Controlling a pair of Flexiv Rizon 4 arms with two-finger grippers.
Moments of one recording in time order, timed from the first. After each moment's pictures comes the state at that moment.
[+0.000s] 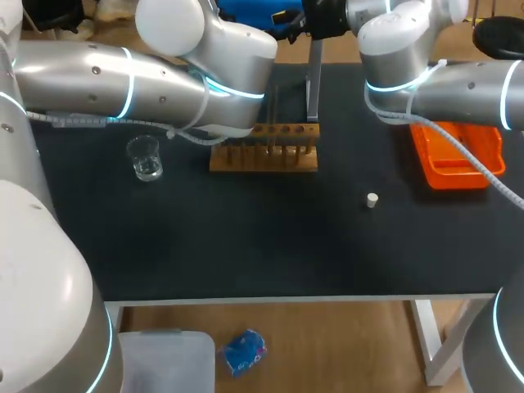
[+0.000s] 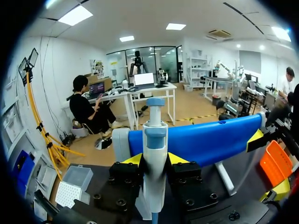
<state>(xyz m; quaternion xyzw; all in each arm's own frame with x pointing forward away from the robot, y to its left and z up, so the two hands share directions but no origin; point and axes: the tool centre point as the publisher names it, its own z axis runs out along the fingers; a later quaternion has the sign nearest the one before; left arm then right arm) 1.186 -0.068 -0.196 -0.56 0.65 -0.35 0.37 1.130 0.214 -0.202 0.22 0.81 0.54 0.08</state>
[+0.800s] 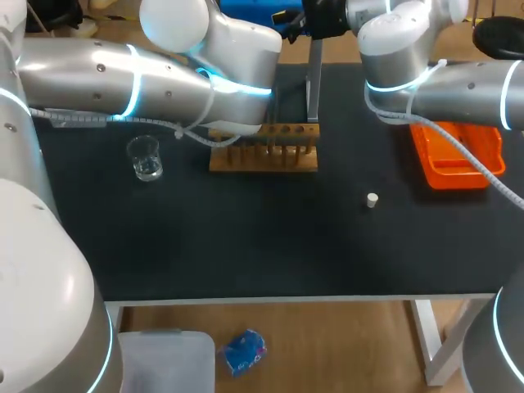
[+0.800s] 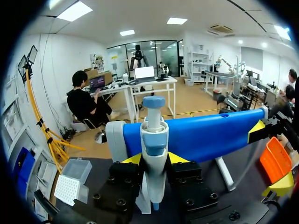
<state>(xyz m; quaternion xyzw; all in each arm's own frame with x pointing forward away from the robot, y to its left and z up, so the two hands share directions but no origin) 1.178 -0.070 -0.213 -0.57 0.66 -0.33 0.35 1.129 0.214 -0.202 0.22 0.81 0.54 0.08</state>
